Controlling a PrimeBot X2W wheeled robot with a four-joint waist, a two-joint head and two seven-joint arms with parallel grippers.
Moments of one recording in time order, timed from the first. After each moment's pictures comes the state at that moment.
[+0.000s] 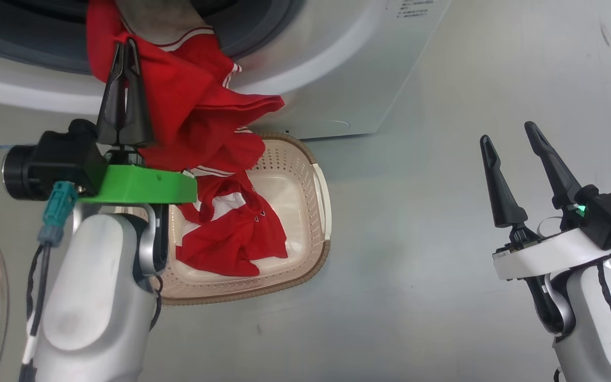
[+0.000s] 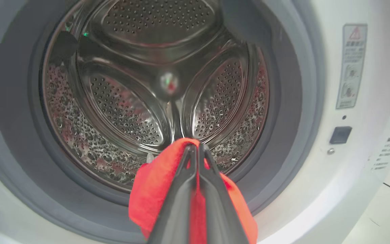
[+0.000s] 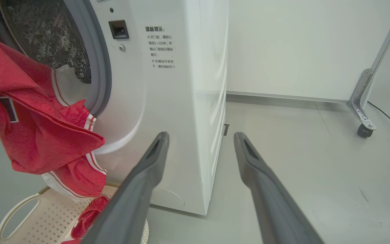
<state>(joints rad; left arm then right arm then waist) -0.54 0.02 -0.22 0.17 -0.31 0.12 -0.25 -0.23 -0.20 0.18 0.08 0.31 0.12 -0.26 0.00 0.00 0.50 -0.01</state>
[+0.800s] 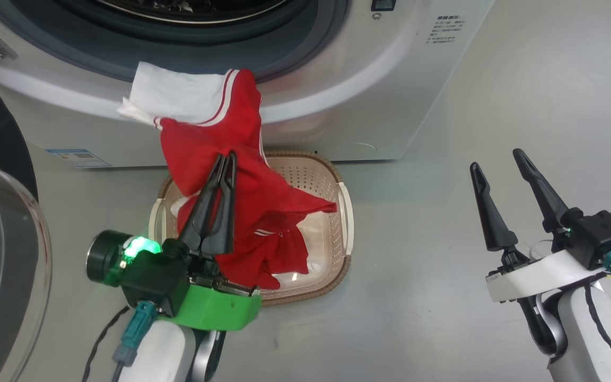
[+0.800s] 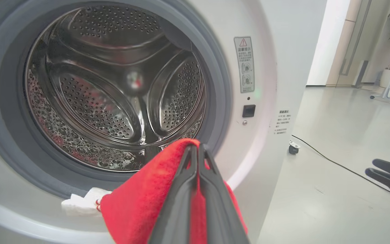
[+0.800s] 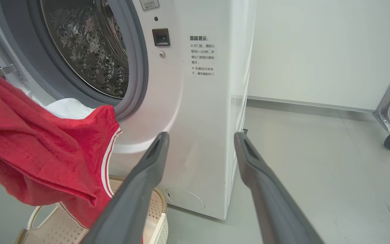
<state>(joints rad) -0.24 0.03 -0.41 -0.10 -0.27 0.12 -0.26 -0.17 -0.20 0.19 0.08 0.30 0.12 -0.26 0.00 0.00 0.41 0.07</state>
